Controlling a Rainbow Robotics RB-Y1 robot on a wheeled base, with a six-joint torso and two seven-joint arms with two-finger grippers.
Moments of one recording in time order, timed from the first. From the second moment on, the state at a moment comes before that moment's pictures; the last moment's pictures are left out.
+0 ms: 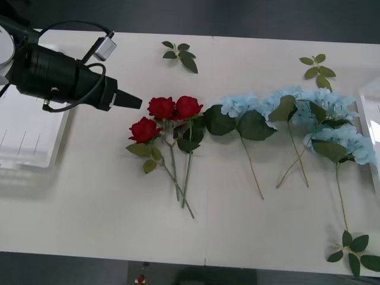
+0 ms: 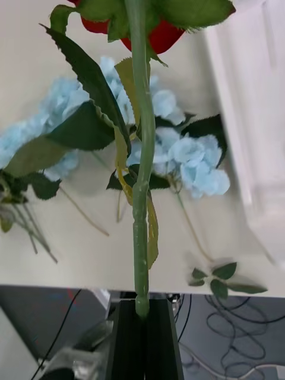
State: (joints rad) right arm -0.45 -1.50 -0.04 -1.25 -1.79 1.61 1.35; left arm -0.69 0.82 -0.31 -1.44 1.59 1.24 -1.90
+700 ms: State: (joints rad) right arm -0.20 -1.38 0.06 -1.48 -1.00 1.08 1.35; left arm -0.69 0.82 -0.31 -1.36 1.36 1.51 -1.83
